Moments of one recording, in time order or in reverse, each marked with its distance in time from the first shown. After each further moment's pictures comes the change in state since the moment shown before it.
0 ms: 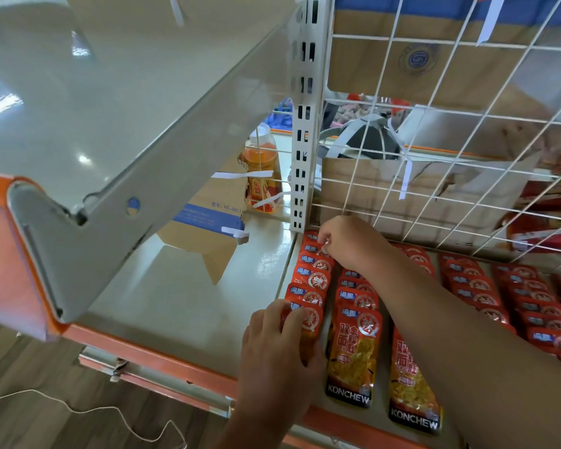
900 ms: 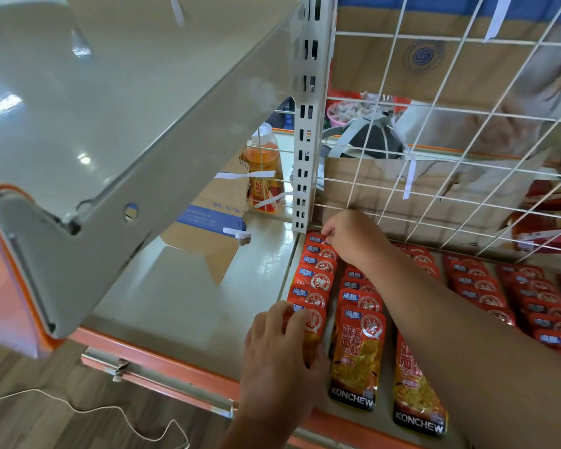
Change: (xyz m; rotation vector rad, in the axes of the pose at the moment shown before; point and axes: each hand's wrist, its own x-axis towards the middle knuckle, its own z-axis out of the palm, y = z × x) left_hand -0.001 -0.003 0.003 0.000 -0.023 0.000; right_hand 0.013 0.001 0.001 0.020 0.038 0.080
